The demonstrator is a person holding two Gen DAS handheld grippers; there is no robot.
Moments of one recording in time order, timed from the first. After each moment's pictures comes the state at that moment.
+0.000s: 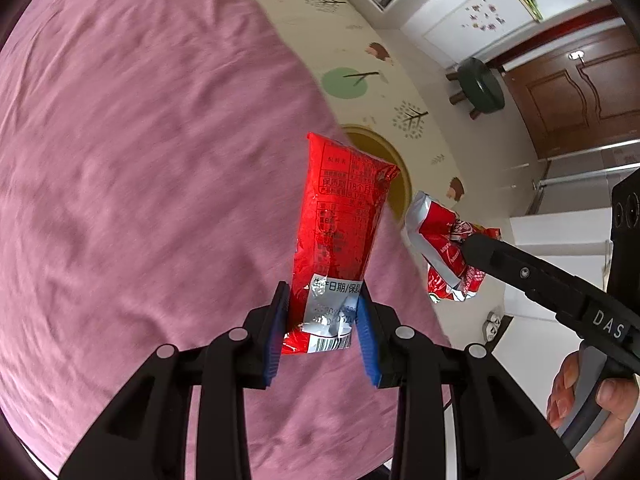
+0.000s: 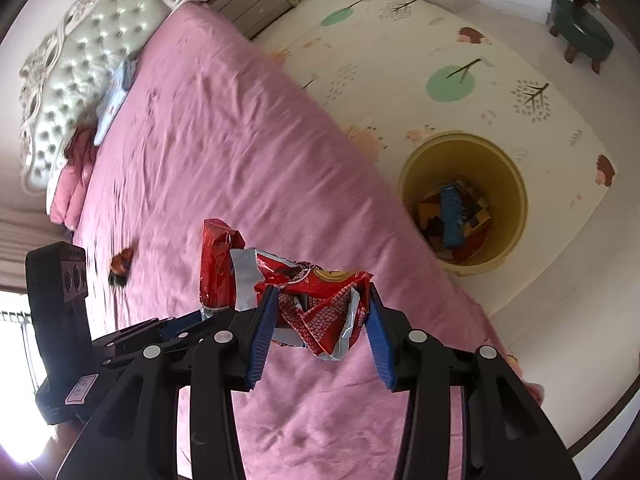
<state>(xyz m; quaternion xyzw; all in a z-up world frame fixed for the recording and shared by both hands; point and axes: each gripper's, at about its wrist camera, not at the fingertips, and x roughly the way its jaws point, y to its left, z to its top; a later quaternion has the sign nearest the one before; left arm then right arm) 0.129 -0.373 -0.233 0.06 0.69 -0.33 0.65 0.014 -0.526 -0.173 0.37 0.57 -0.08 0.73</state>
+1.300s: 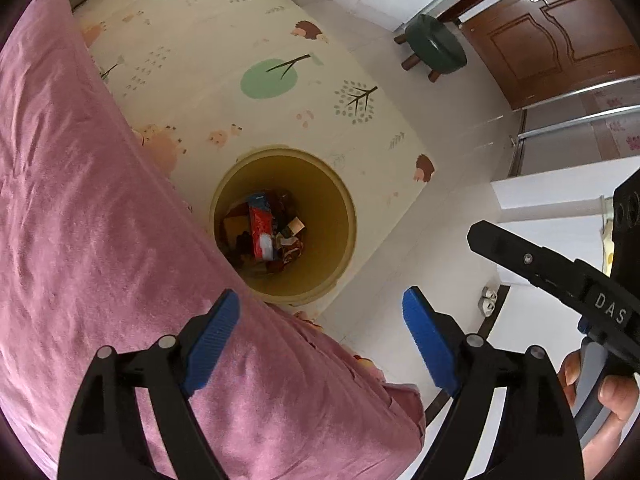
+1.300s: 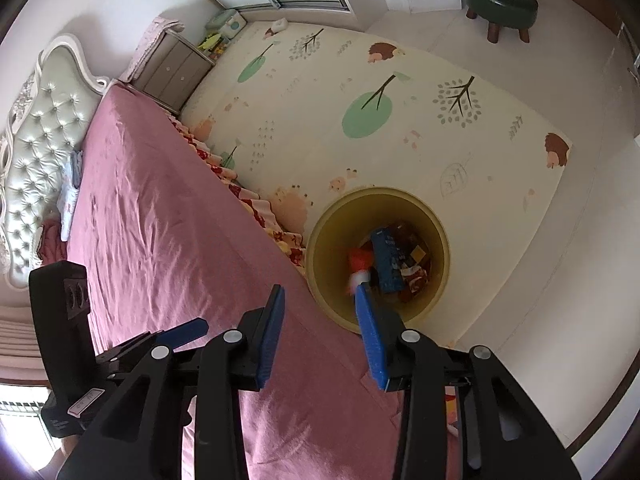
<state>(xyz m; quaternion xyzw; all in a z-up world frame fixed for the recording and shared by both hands) 0.144 -0.559 -0.265 0.12 0.68 -0.40 0.60 -0.007 -0.691 -0.207 0.42 0.53 -0.19 0.71</state>
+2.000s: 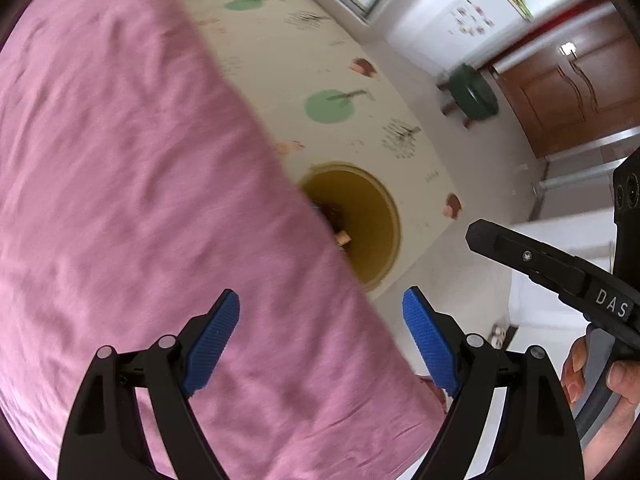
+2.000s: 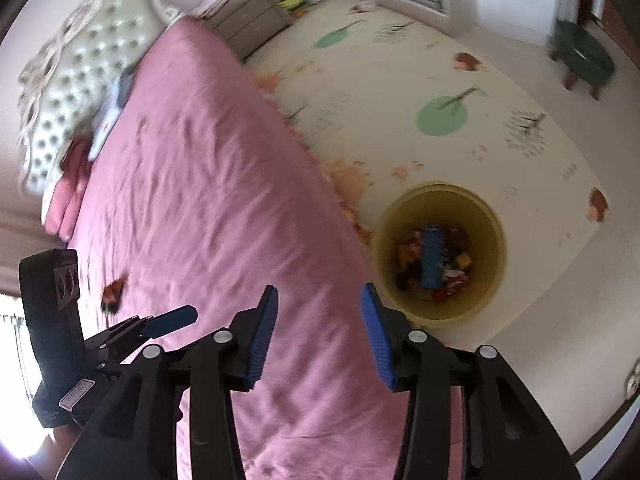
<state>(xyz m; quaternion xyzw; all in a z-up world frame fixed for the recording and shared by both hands) 0.167 -0.415 -0.214 0.07 0.66 -0.32 0.67 0.062 -0.585 -0.171 0.34 0.56 -0.08 0.75</state>
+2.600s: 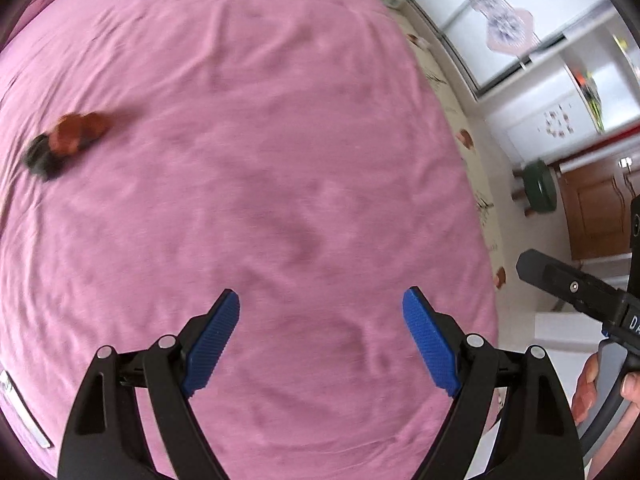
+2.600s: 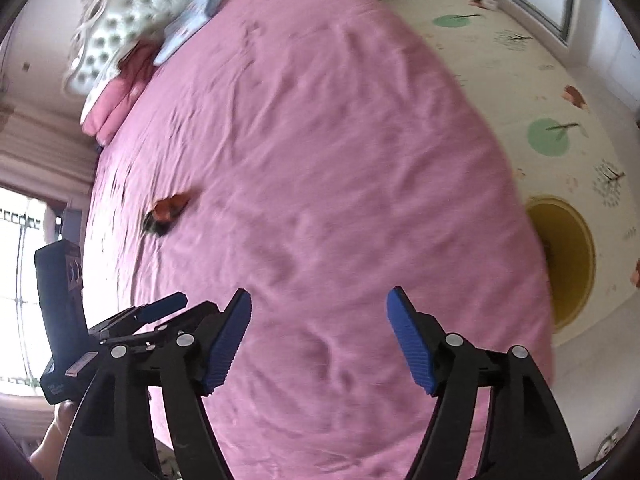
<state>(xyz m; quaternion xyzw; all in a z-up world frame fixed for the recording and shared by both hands) 0.199 -0.144 -0.199 -0.03 0.65 -0.17 0.74 0.148 -0.368 -0.151 0.26 0.60 0.06 0.75</state>
